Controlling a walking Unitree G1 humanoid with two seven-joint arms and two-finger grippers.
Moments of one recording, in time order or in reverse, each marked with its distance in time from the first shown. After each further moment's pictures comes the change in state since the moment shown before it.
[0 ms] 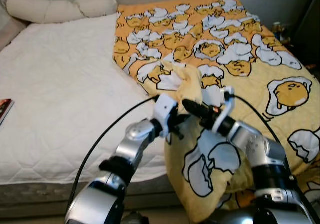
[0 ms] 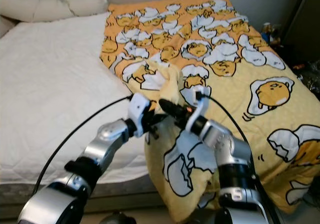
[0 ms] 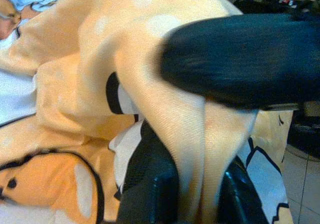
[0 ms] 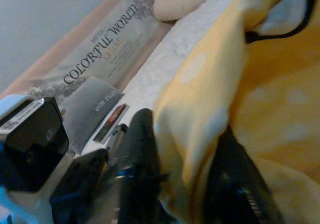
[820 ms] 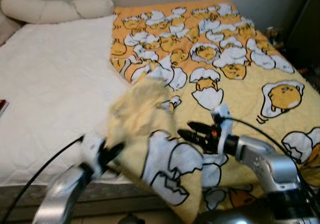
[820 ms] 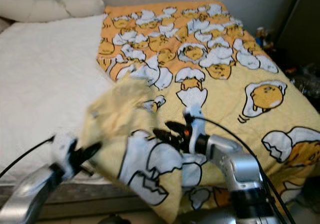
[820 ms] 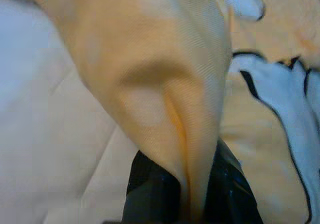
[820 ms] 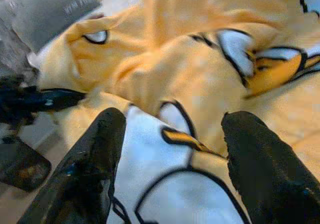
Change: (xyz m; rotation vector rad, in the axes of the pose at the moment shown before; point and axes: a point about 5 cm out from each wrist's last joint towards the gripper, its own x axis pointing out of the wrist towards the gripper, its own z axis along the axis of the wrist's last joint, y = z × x) left arm -0.189 0.019 -0.066 -0.124 0.208 0.389; right arm -0.027 0.016 -0.032 -0.351 0.301 -0.002
